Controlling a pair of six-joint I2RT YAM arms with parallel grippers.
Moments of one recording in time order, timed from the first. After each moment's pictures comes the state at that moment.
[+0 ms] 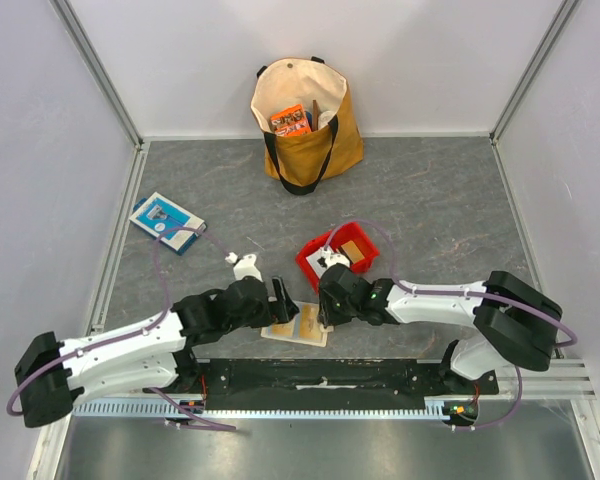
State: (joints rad) left arm -1.05 0.91 0.48 -0.35 -0.25 -1.03; right arm 1.04 1.46 0.66 -0.12 0.06 0.74
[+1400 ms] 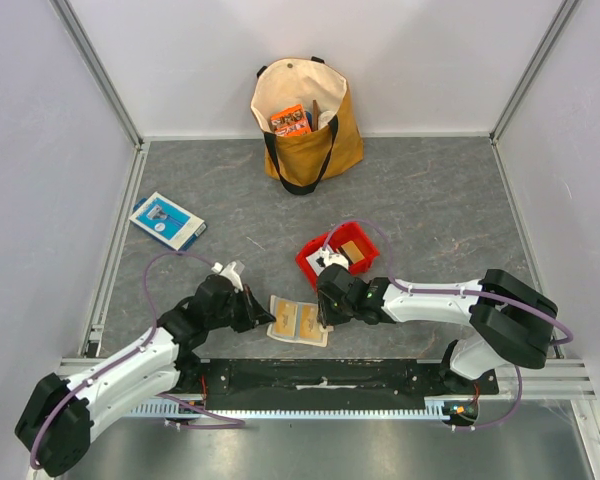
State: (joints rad) left arm -0.65 0.73 0.18 -0.16 0.23 -0.93; right arm 1.06 1.51 0.71 -0.19 0.10 0.77
